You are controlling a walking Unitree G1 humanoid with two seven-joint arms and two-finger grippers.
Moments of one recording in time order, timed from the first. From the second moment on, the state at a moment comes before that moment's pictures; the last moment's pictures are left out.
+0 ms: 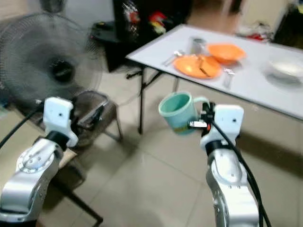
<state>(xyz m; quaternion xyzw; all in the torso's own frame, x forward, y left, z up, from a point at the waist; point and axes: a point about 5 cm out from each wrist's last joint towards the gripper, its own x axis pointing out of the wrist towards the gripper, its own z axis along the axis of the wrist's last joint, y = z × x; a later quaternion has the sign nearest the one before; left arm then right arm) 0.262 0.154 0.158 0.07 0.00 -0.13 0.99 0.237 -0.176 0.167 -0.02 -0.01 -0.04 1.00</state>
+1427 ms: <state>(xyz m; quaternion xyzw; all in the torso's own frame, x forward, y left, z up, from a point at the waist) 0.260 0.153 0.155 0.07 0.00 -0.16 0.98 0.239 -0.178 0.165 -0.02 -0.01 -0.04 1.00</state>
